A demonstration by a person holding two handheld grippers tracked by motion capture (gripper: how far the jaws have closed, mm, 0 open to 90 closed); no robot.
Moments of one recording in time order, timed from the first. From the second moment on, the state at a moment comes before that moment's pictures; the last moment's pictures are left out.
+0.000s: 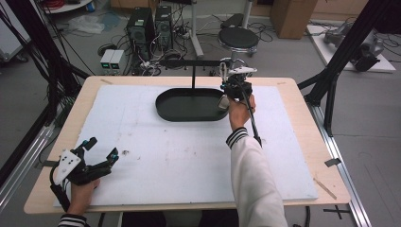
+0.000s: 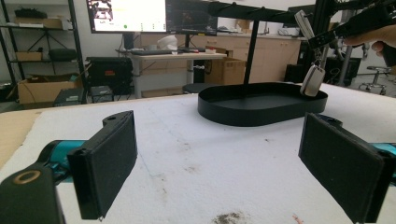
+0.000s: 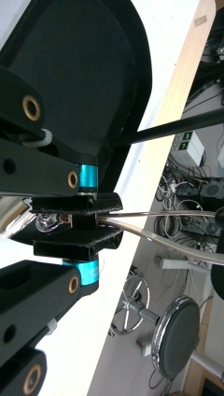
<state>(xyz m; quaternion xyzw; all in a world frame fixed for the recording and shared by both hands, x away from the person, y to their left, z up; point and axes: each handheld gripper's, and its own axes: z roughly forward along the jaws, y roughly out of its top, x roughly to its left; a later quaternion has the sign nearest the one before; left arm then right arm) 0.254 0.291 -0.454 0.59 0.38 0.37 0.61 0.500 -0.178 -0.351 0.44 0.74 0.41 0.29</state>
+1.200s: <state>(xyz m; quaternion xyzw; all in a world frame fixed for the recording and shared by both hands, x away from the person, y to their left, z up) 0.254 0.291 -0.454 0.59 0.38 0.37 0.61 0.494 -0.196 -0.349 0.46 0.71 0.47 0.25</state>
